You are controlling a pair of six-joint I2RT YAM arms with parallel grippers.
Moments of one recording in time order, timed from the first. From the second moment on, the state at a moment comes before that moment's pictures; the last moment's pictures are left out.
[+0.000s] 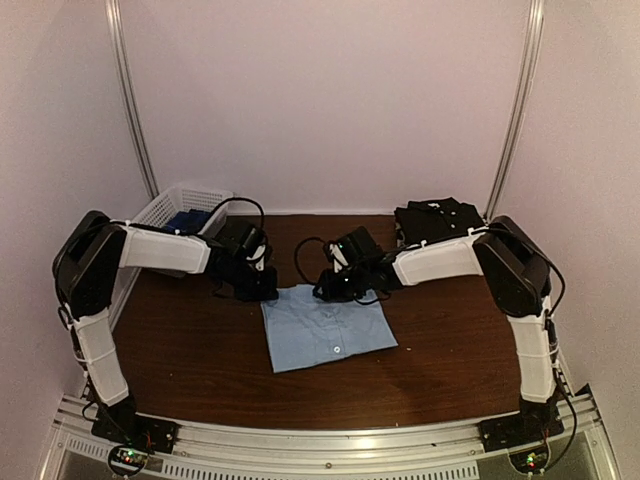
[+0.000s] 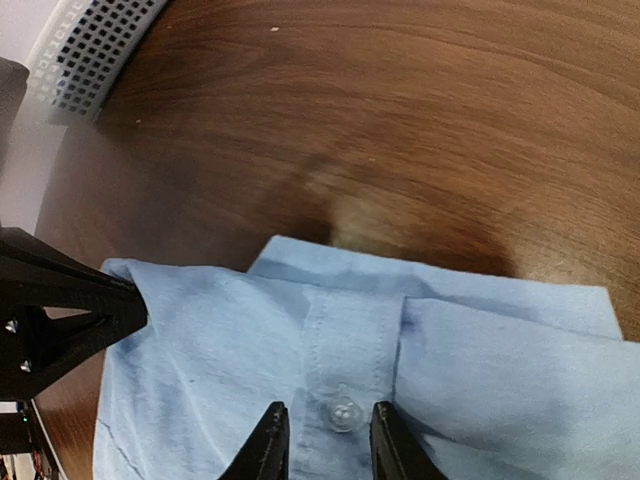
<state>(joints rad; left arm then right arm) -0.61 1.88 1.16 -0.28 0.15 -0.55 0.77 2.15 1.44 -0.06 -0.18 0.58</state>
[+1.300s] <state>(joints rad) -0.55 1.88 1.25 -0.36 0.18 -0.50 0.46 2.02 1.25 0.06 -0.34 0.68</state>
